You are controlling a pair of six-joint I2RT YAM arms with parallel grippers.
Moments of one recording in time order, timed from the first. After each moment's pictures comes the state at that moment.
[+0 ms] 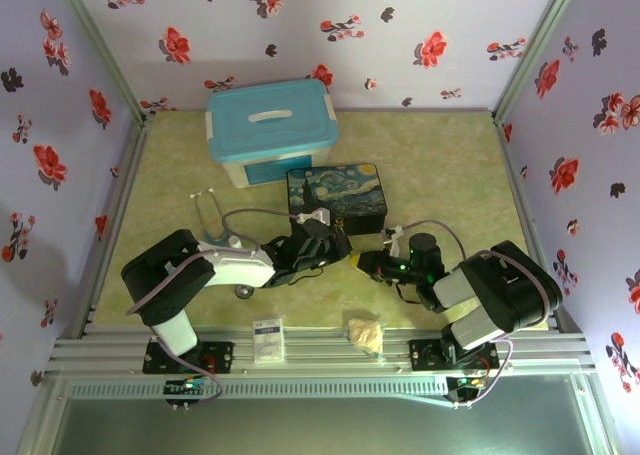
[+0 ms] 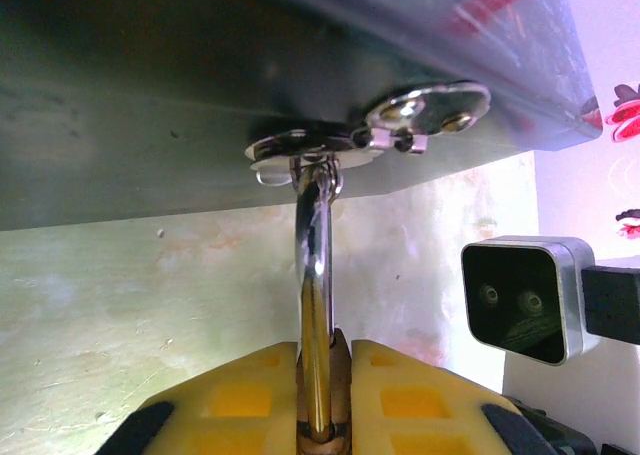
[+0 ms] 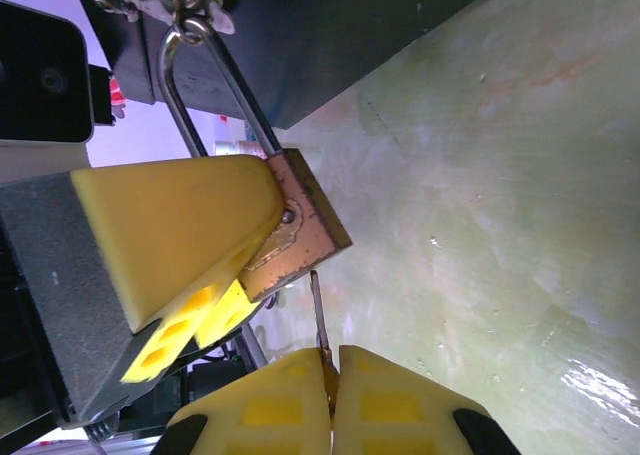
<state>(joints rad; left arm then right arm) -1.02 1.71 0.76 0.40 -0.03 -1.15 0.45 1.52 0.12 0.97 -0.77 1.08</state>
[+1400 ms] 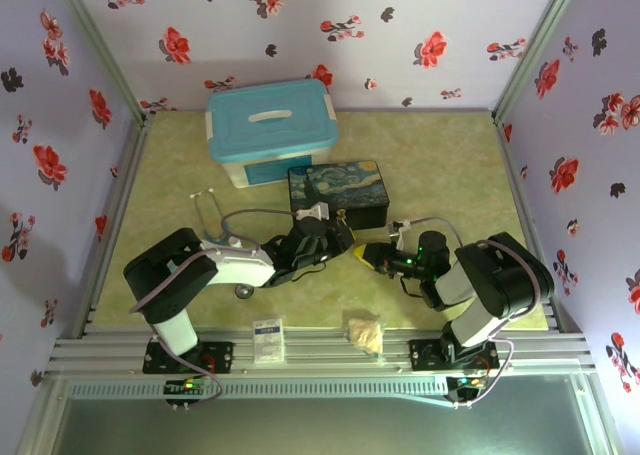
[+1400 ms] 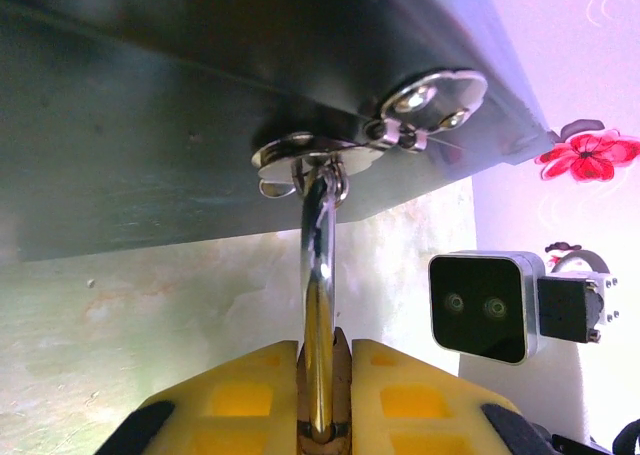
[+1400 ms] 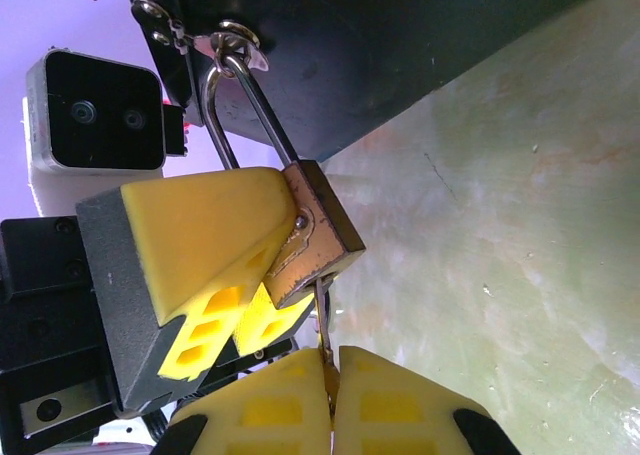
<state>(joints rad) -1.01 1.72 0.75 0.53 -0.03 -1.20 0.36 1.60 0.11 1.19 -0.85 1.16</state>
